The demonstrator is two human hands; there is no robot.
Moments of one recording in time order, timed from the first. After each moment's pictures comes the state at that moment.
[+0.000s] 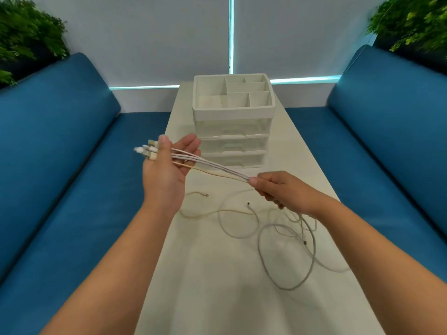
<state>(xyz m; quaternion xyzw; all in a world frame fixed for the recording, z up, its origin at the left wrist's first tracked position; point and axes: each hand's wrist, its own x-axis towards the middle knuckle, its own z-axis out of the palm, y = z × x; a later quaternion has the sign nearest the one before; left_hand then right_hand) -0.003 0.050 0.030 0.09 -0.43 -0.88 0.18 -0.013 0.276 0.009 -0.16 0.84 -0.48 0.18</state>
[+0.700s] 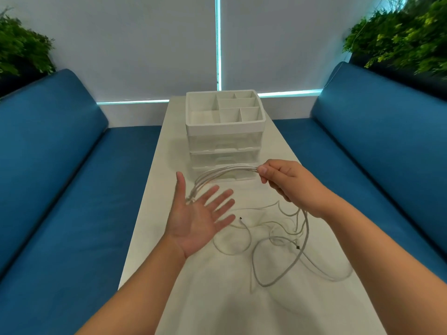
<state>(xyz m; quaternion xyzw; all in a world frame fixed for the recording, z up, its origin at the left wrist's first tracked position) 0.005 0.061 -0.026 0.10 -0.33 -0.91 -0.24 -0.013 0.279 0.045 -0.15 0.84 -0.52 0.05</state>
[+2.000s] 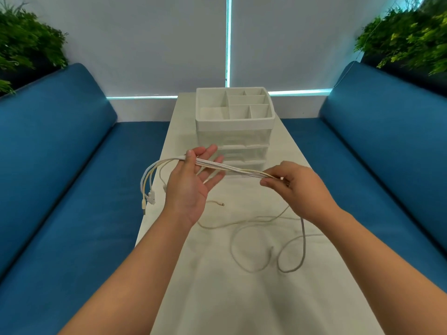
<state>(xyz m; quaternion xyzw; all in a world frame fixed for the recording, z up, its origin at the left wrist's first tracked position) -0.008 0.057 0.019 0.05 -0.43 -0.90 0.04 -0.005 0.272 0.027 -0.14 0.94 -0.31 -0.08</state>
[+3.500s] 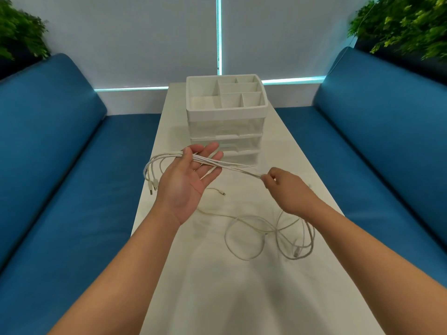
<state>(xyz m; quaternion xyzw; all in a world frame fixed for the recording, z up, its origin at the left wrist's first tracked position) -0.001 0.054 0.011 -0.01 -0.43 -0.90 -0.04 -0.006 0.267 -0.002 -0.02 0.95 -0.31 0.05</state>
